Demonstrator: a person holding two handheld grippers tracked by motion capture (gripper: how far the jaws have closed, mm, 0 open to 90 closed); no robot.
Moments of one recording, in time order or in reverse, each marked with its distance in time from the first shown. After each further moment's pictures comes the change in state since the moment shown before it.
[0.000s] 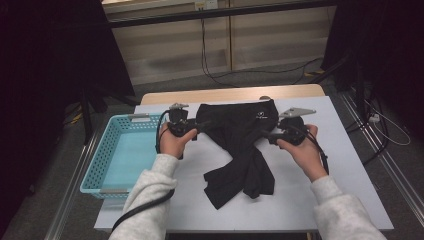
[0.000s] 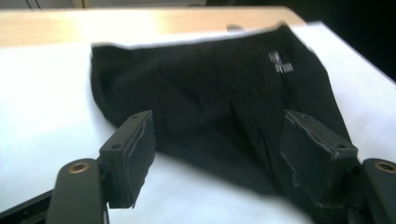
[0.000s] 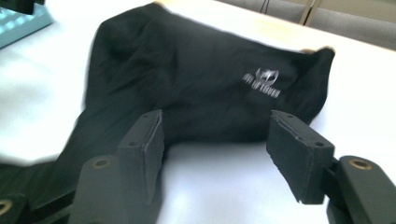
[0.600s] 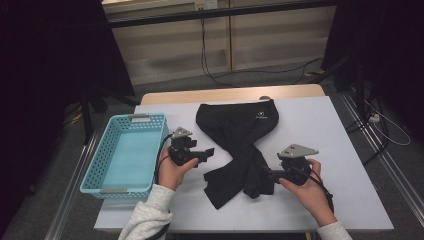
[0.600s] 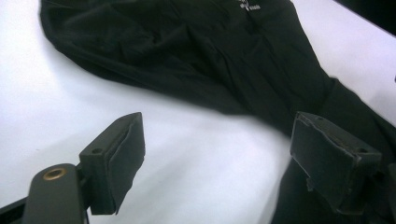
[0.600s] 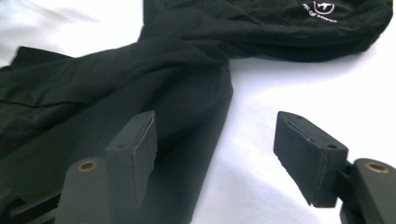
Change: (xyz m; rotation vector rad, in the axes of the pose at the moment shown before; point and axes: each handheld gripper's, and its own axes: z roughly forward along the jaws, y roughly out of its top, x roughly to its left) left arm -0.026 -0.056 -0.011 0.018 -0.041 0.101; right arm 0.046 -0.068 -0.027 0.032 0.024 -0.058
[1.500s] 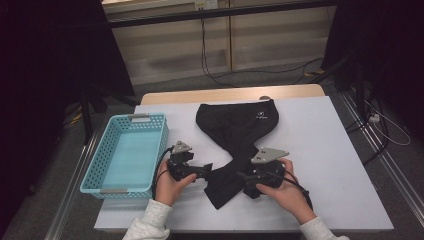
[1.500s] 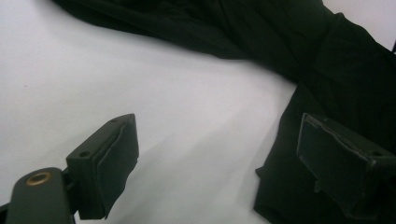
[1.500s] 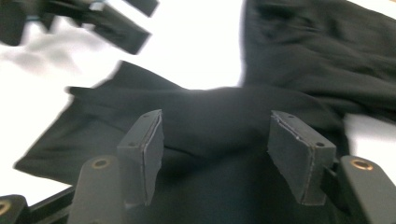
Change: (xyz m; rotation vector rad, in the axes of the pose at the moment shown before) left arm -0.004 -0.032 -0.011 0.049 0.030 0.028; right arm 0.055 0.026 0.026 -0.022 0.214 -0.156
